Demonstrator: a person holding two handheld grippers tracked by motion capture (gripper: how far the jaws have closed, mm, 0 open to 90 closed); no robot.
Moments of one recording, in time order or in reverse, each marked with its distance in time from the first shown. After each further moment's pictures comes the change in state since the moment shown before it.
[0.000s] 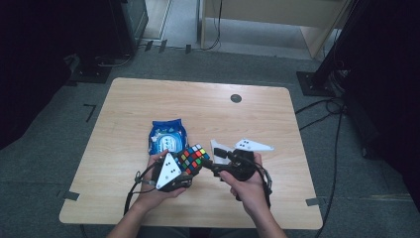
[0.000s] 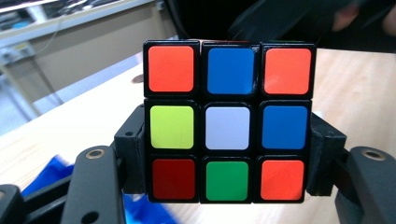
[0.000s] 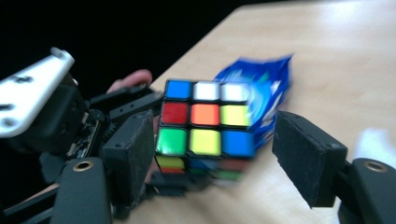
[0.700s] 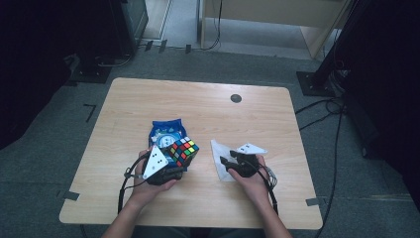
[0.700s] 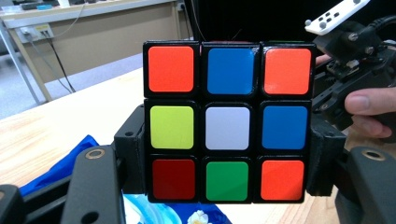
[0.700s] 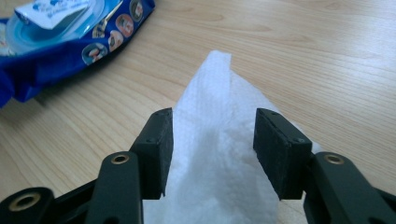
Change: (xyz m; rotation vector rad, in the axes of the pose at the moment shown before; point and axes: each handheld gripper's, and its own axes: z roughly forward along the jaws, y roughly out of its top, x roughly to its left) left arm 0.019 -0.002 -0.006 -0.011 0.016 -0.085; right arm -0.097 -0.062 0.038 0.154 -0.325 -0.160
